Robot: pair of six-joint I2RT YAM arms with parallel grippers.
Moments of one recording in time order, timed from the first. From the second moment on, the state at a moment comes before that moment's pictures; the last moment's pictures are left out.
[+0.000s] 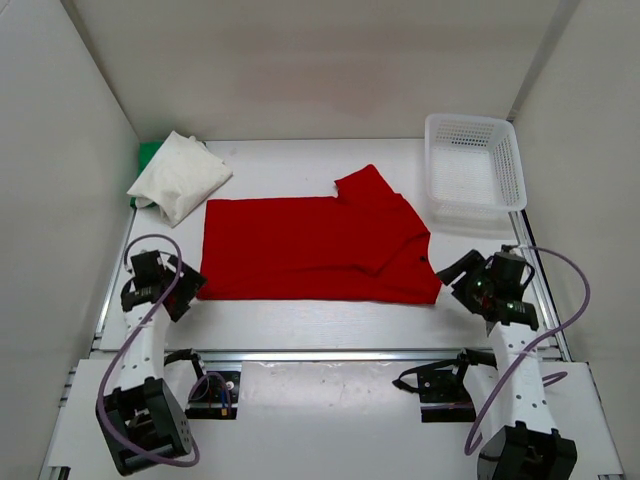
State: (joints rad) left arm 0.32 0.89 0.45 -0.54 0.12 -0.66; right arm -0.21 0.68 0.42 -0.53 -0.24 0.67
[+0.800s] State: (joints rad) left arm -0.46 1.21 0.45 0.10 0.08 -0.71; right arm 0.33 1.32 0.57 -0.08 -0.16 0.62
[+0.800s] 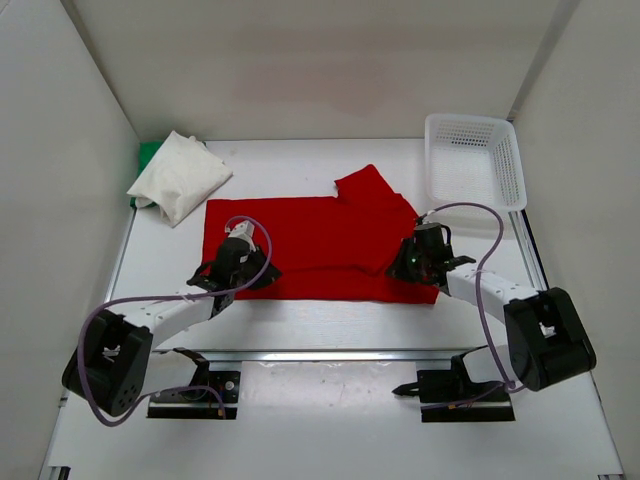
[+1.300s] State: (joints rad) left arm -0.38 1.22 0.33 0.24 0.12 -0.72; right arm 0.35 1.48 0.62 0.00 -0.19 0.62
